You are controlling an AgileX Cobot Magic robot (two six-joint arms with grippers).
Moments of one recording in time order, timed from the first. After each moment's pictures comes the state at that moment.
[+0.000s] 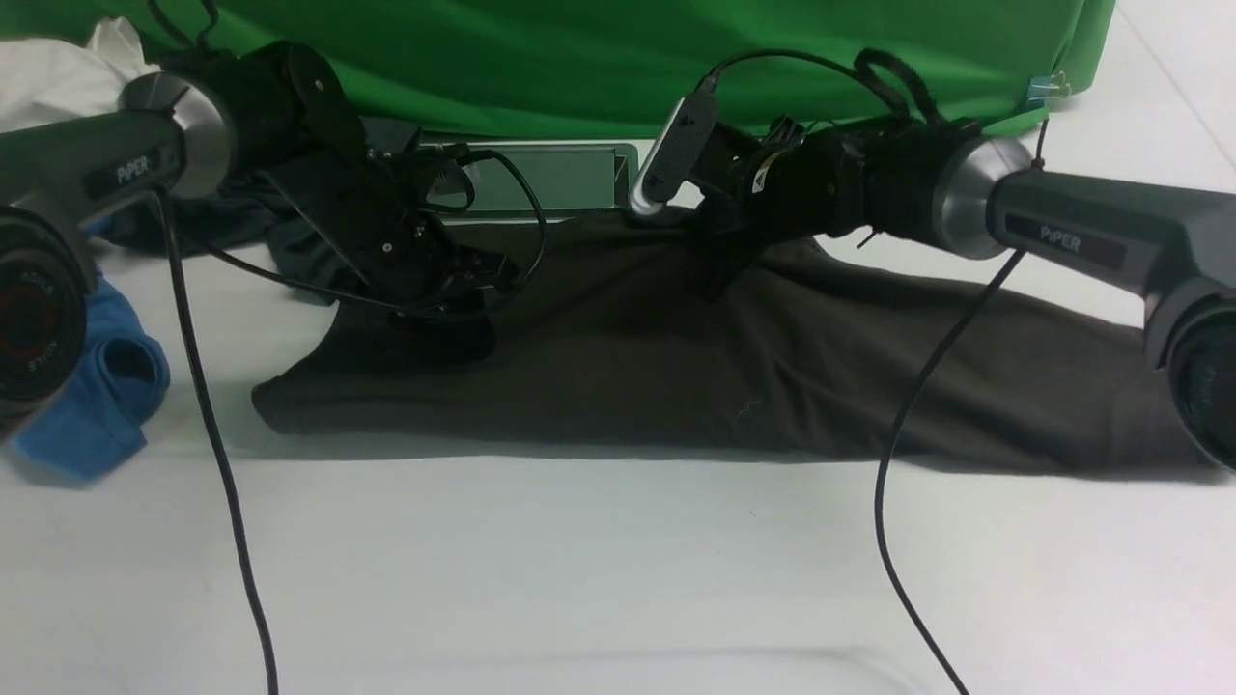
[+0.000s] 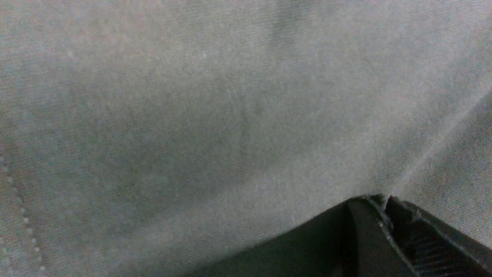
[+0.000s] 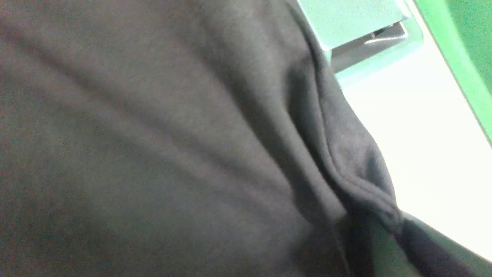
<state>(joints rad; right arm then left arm) 0.40 2.34 -1.82 0.07 0.32 -0.73 -0.09 2.23 -1.74 -0.41 1.07 0.34</state>
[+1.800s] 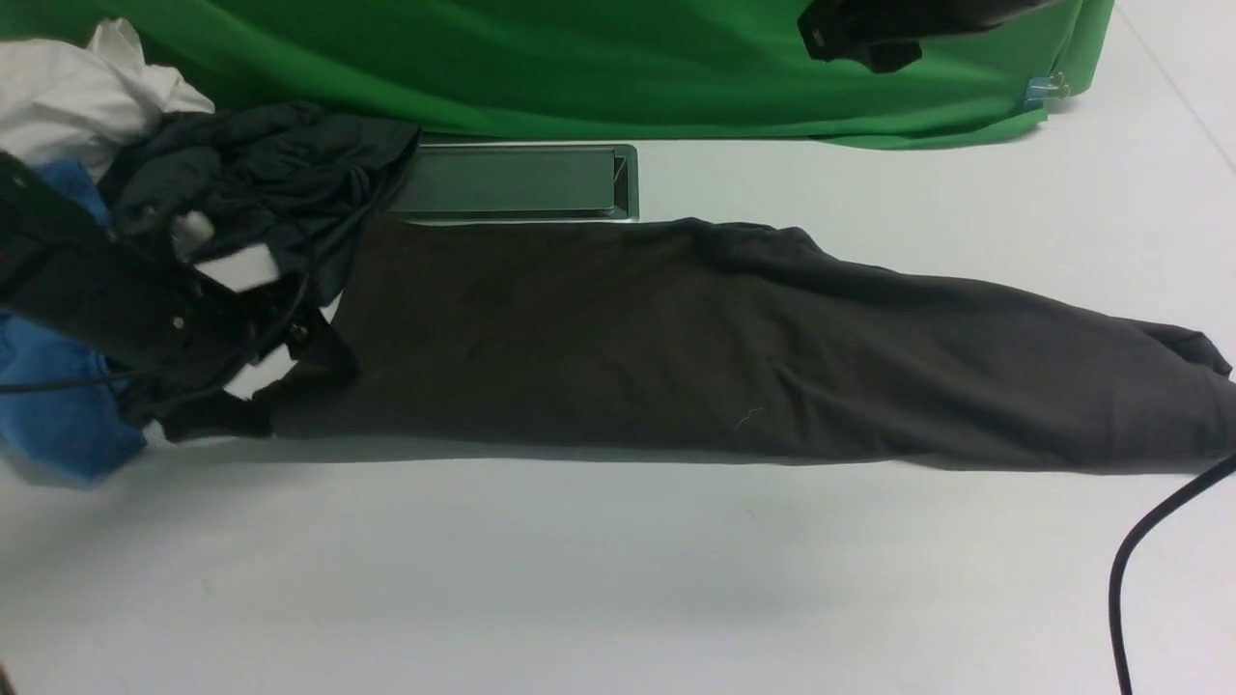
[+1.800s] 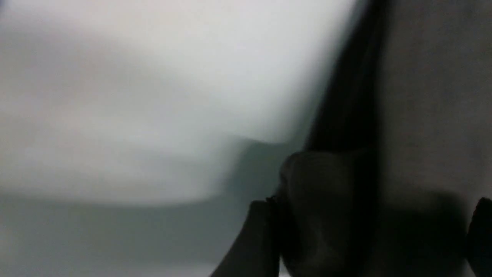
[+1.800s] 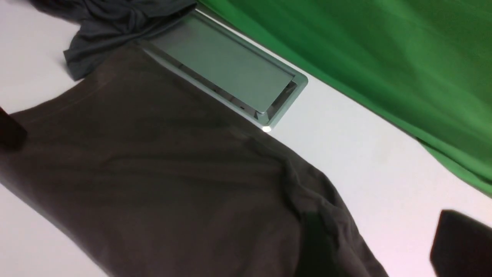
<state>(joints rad) 0.41 1.64 -1.65 0.06 0.79 -0.18 0.19 1.88 -1.11 -0.63 0.74 0.21</state>
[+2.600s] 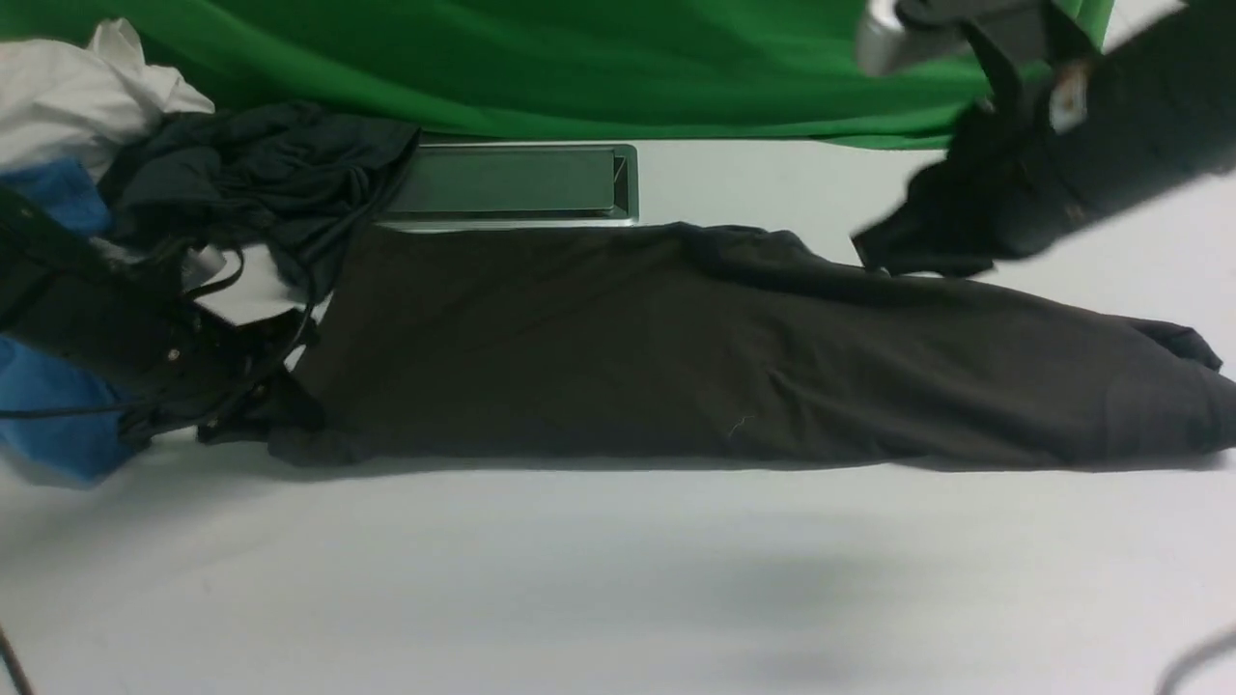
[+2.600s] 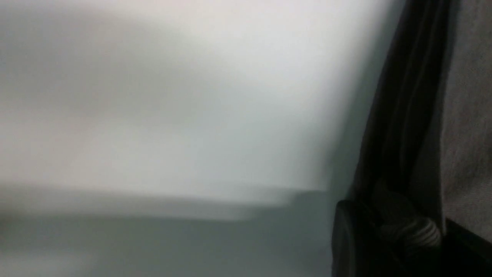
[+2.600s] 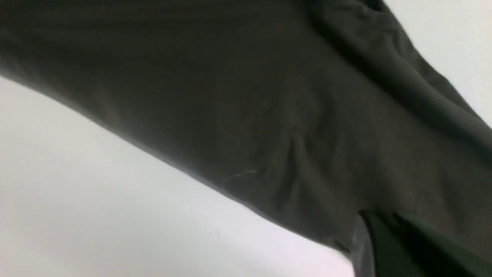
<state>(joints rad) 0.41 1.47 -1.25 0.07 0.81 -0.01 0.24 1.88 -1.08 -0.59 0.77 0.33</state>
